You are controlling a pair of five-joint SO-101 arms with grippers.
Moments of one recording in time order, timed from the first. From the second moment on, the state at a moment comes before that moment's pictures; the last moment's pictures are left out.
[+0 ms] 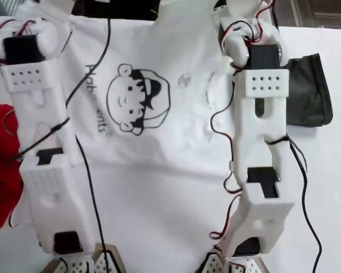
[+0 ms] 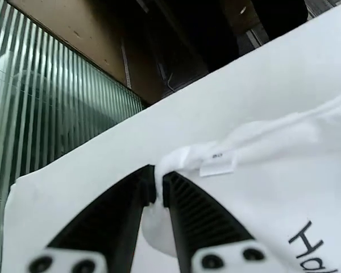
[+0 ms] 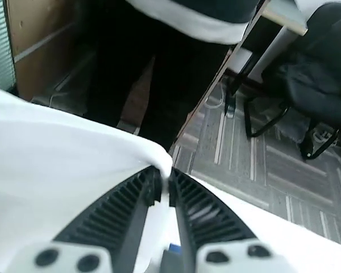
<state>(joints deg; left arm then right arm) -14.4 37.1 -74.8 81.9 -34.6 -7.2 20.3 -42.7 52.3 23.8</state>
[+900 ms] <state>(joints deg) -15.4 42.2 -52.4 85.8 -34.7 -6.6 37.6 -54.9 76.1 23.8</state>
